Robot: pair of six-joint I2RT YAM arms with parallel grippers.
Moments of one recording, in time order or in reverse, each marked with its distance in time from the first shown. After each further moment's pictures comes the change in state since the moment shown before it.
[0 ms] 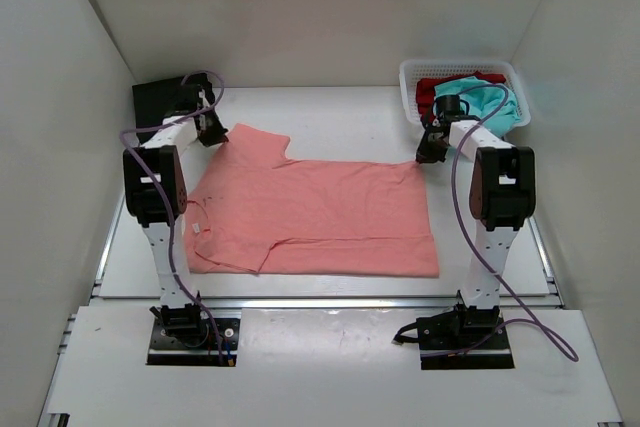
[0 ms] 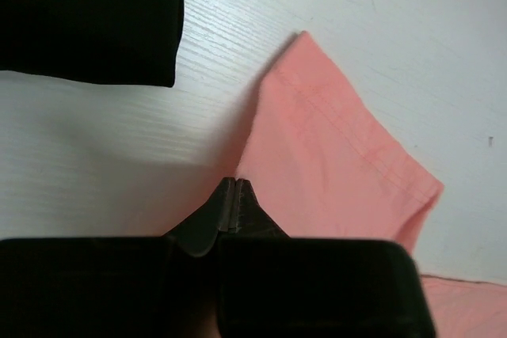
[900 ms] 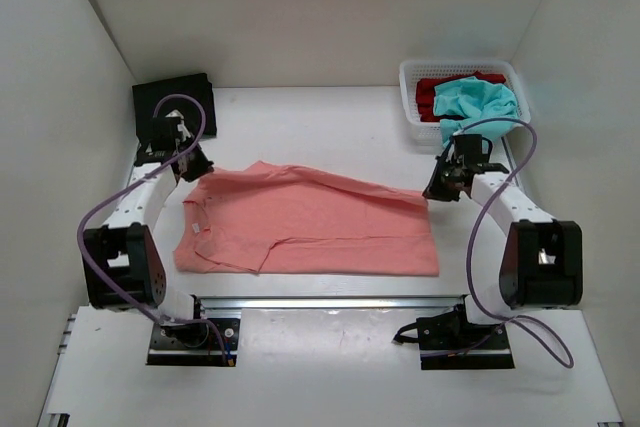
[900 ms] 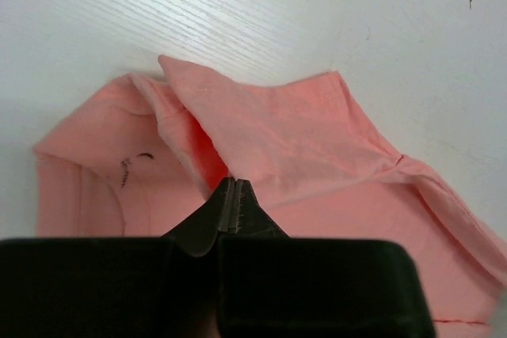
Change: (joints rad) left arm 0.029 -0.704 -0.603 -0.051 -0.017 -0.032; right arm -0.002 -0.610 -0.594 0.055 -0.095 -0.071
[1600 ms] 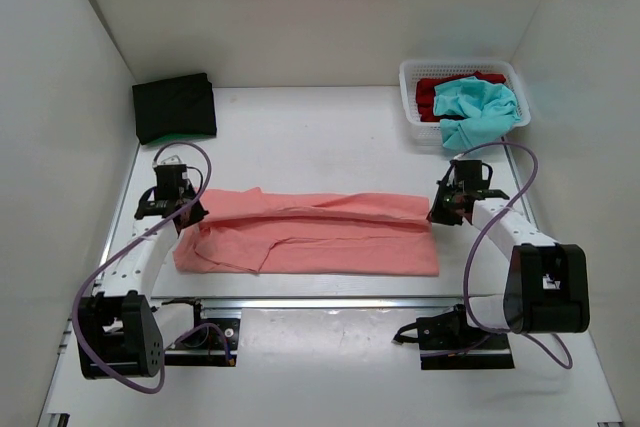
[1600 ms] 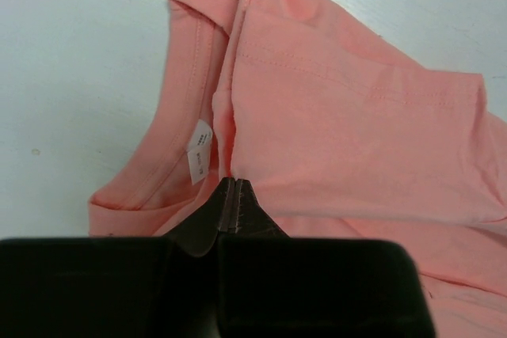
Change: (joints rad) left arm -0.035 -0.383 -0.381 -0.085 -0.250 0.111; right arm 0.000 -0.164 -0.246 0.056 0.053 -0.037
